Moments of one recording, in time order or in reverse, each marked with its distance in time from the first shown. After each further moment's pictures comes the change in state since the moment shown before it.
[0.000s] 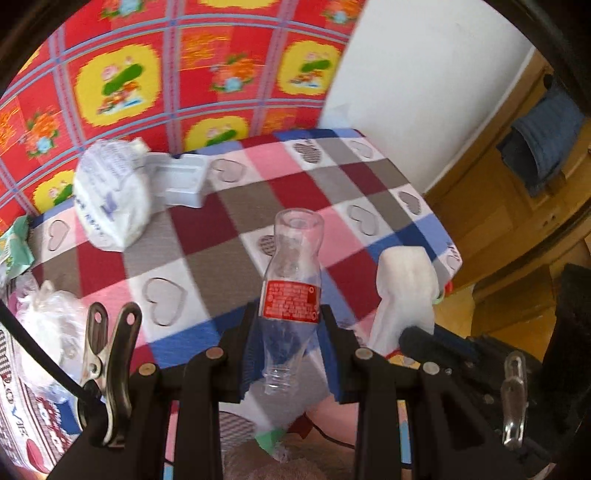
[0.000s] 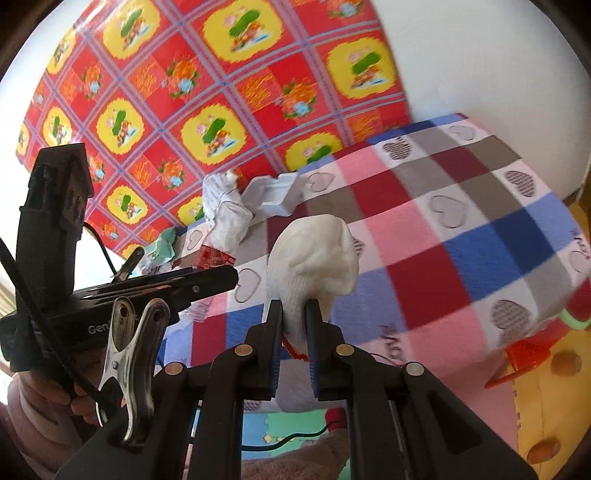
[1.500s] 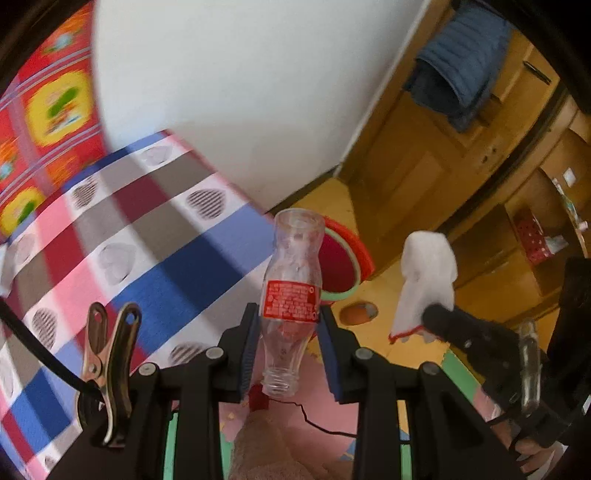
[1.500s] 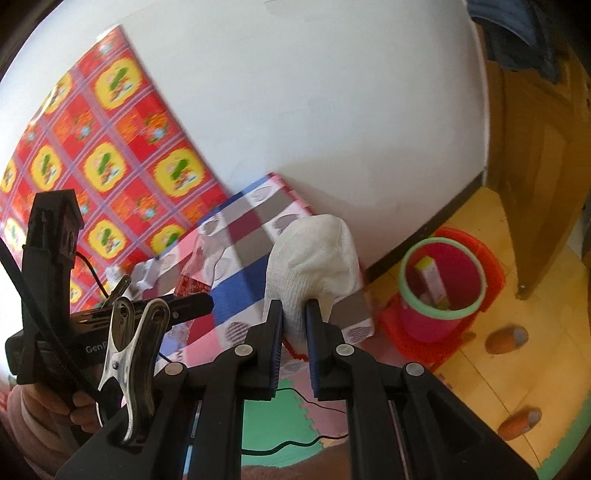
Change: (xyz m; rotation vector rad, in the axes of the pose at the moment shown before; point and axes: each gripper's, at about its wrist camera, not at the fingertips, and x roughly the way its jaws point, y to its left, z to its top) left arm 0.090 -0.281 0.026 0.271 0.030 -0.180; right arm -0.178 -0.237 -0.023 0.224 -0.207 -0.243
